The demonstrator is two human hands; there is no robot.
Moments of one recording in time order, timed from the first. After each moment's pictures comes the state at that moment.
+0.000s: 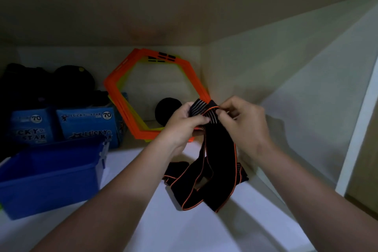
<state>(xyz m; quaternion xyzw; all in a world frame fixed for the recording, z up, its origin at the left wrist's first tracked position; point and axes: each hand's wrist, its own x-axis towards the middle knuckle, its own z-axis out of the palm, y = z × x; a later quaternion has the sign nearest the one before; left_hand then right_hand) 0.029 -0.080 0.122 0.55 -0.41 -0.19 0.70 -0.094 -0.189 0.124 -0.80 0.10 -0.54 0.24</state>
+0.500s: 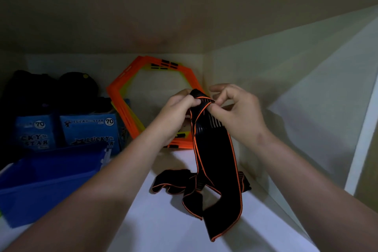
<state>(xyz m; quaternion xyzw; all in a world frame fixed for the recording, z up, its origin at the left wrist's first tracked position) 0.037 -0.060 0.170 0.57 -0.43 -0.14 0.69 -0.081 -0.180 0.164 -0.78 0.00 -0.56 0.27</state>
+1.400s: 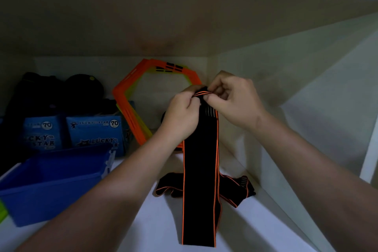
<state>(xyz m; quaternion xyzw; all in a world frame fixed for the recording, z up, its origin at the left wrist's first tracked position) 0.035 -0.063 0.179 0.64 -0.51 0.19 0.54 -0.066 -0.179 0.204 -0.83 -0.02 -0.51 0.22</state>
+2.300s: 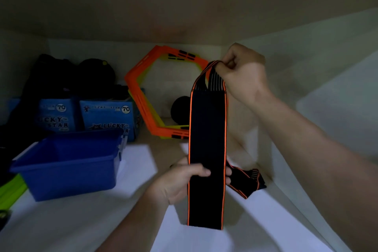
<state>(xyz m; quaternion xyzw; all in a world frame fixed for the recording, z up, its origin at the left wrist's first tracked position) 0.024 -0.009 0.039 0.45 -0.42 -0.42 0.67 -0.025 -0.168 0.225 -0.78 0.06 -0.57 0.24</state>
